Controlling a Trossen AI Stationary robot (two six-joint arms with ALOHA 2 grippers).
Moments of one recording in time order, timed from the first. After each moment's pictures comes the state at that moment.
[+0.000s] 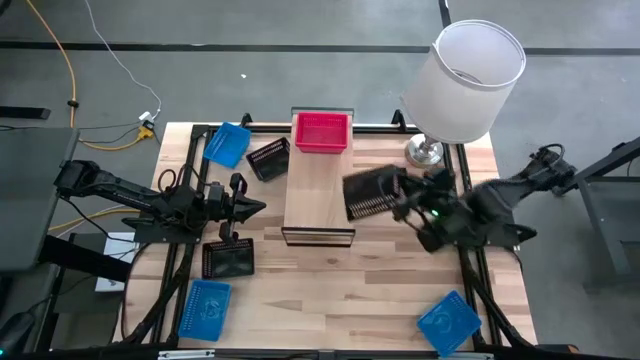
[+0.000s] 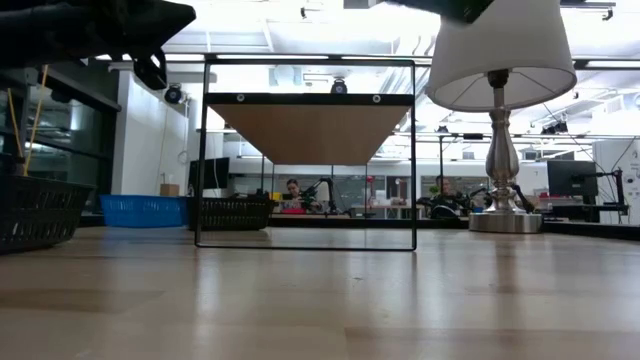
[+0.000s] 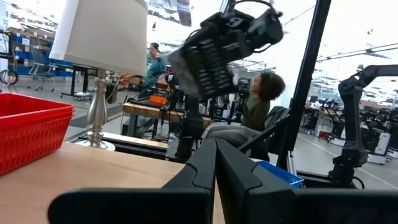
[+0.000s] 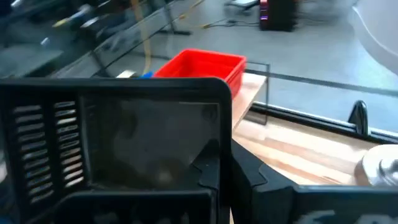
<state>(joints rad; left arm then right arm) -0.06 0.73 0.09 0.86 -0.20 -0.14 0.49 1.25 1.36 -1.21 1.12 1.34</state>
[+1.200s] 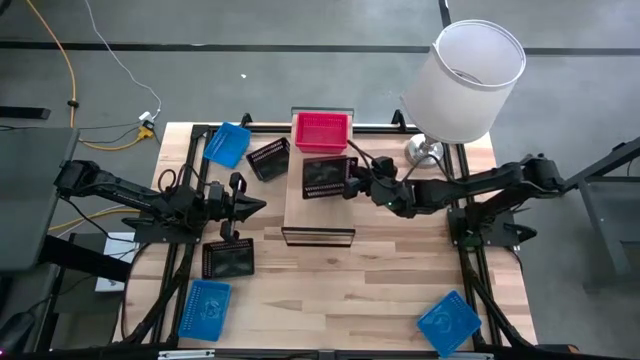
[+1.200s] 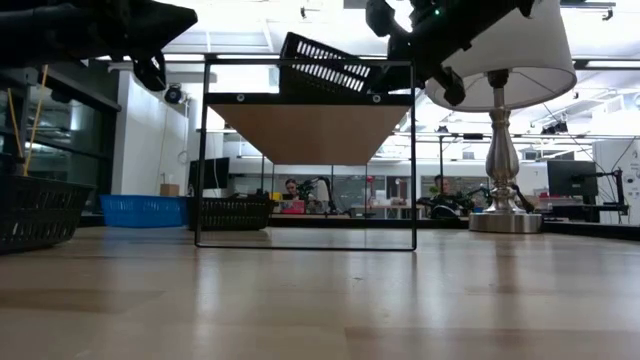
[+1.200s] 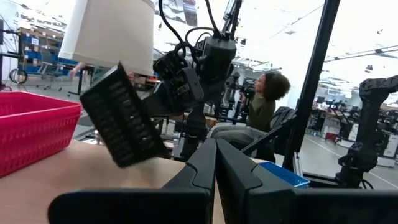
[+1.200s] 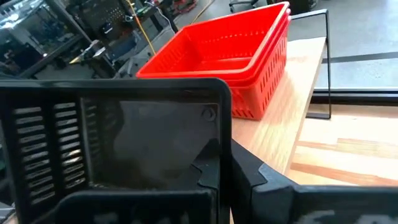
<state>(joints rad) -0.06 0.73 0.09 0.86 -0.22 -0.14 0.07 1.40 0.88 0.06 0.84 0.86</state>
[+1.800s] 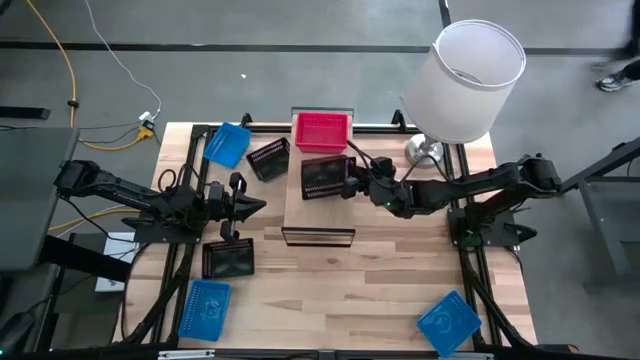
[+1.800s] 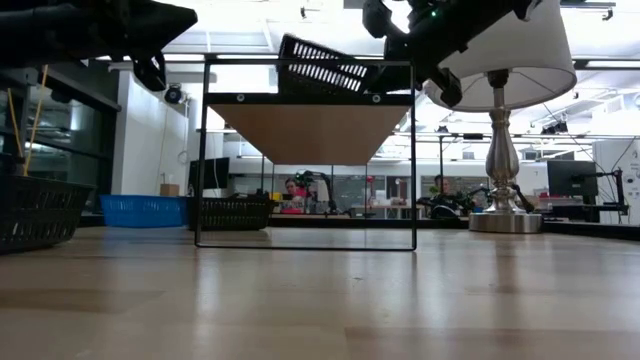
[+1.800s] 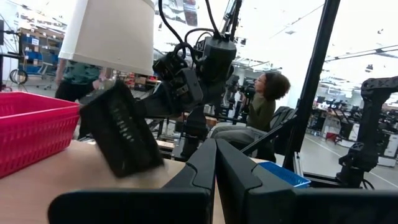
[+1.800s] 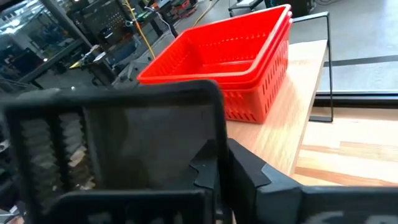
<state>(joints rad) -0.06 0.73 0.09 0.86 -0.22 -0.14 0.07 1.42 0.88 0.09 0.85 0.85</state>
